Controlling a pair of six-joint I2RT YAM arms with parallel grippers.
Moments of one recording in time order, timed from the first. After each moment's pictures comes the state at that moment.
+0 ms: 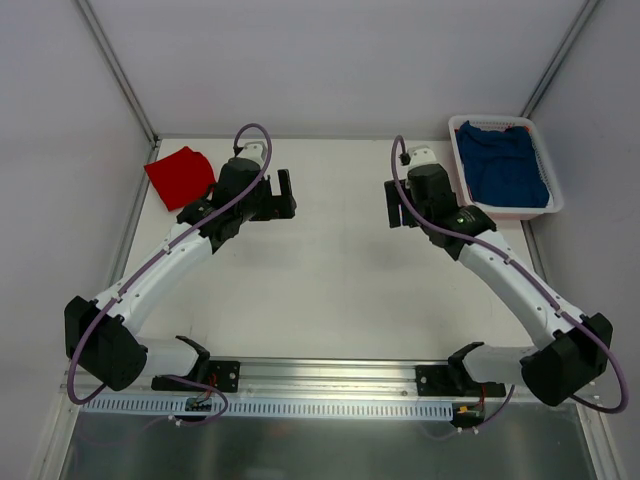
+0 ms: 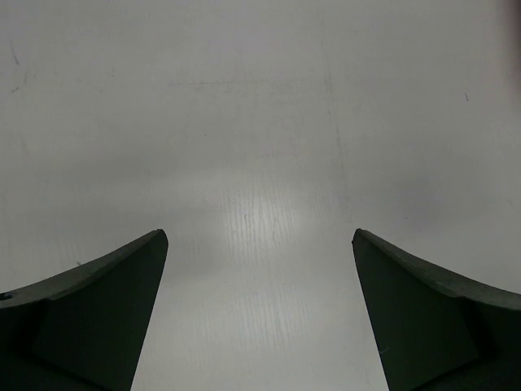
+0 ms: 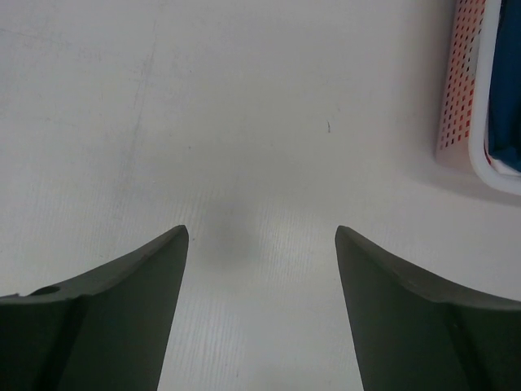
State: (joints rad) left arm -0.51 1.30 1.16 -0.47 -0.13 -0.44; right arm 0.54 1.26 1.18 -0.58 0.36 0.11
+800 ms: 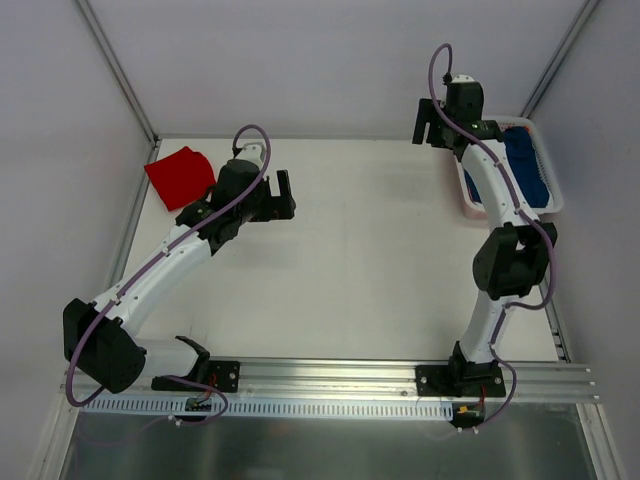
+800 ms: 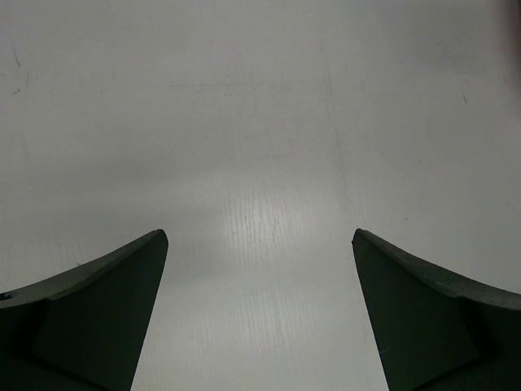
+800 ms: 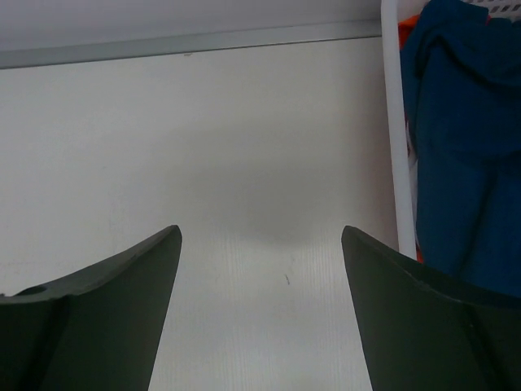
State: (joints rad) left arm -0.51 1.28 1.15 -0.45 -0.14 -0.43; right arm 0.17 1.87 1.90 -0.64 0.14 0.15
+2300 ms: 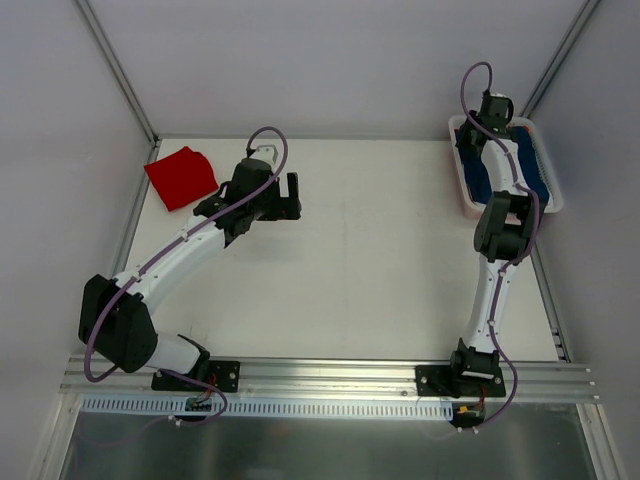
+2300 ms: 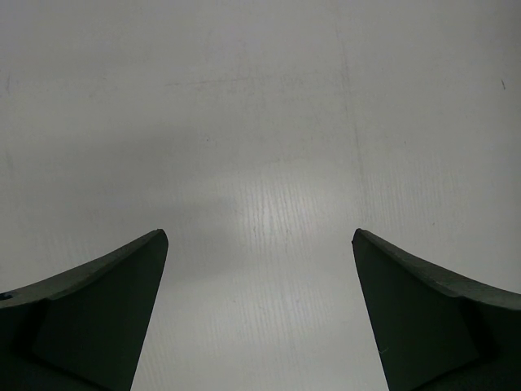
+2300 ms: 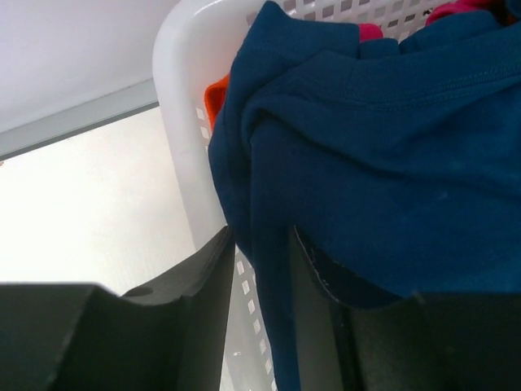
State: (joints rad) left arm -0.51 1.40 1.15 -0.39 -0.13 -0.40; right arm -0.11 2.38 2.23 -0.50 0.03 0.19
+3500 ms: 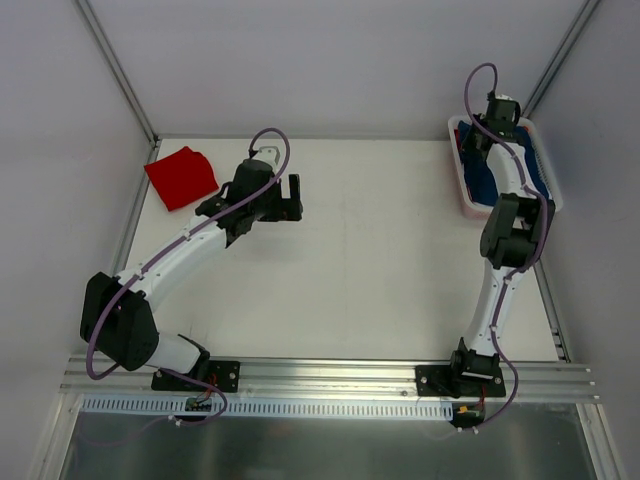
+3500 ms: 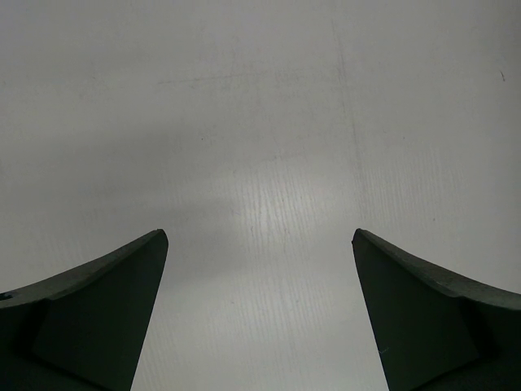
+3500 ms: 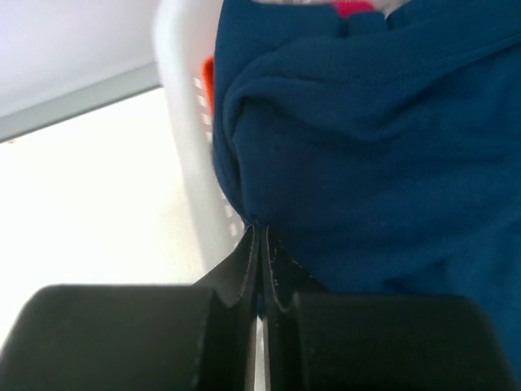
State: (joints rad) left arm -0.51 1.41 1.14 -0.38 -0.11 -0.38; right arm -0.12 2.28 2.05 -0.42 0.00 0.19
